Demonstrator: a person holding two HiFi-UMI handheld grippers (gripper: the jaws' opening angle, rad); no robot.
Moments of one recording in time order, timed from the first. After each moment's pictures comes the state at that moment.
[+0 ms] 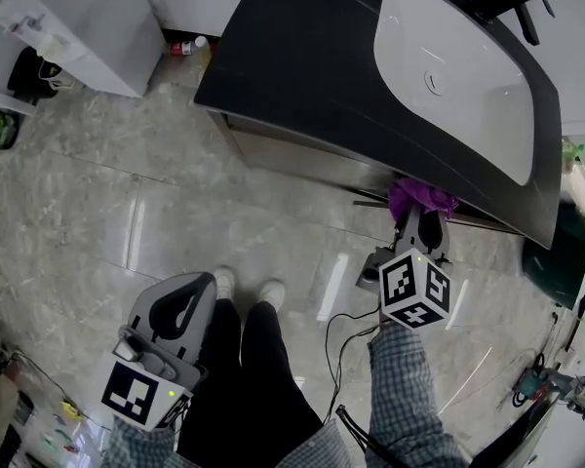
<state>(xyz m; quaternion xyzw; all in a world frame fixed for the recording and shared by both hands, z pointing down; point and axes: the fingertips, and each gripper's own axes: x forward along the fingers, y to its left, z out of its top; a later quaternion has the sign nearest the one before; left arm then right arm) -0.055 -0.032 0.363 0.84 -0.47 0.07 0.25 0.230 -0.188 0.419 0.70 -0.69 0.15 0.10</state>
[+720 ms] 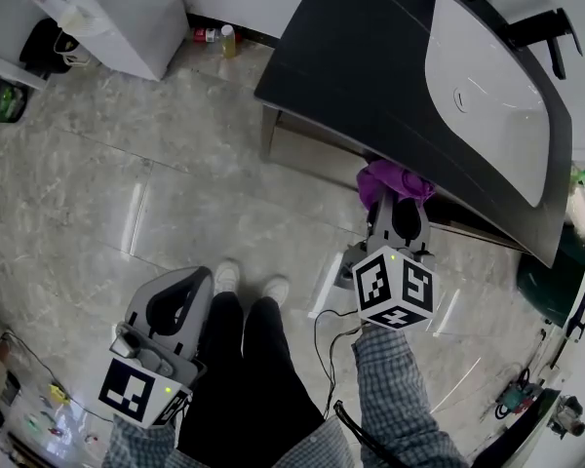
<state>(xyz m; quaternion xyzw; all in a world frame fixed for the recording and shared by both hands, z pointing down) -0.117 -0.018 0.377 0.81 -0.51 0.07 0.27 0.100 -0.195 0.419 0.62 -0.76 0.16 0.11</state>
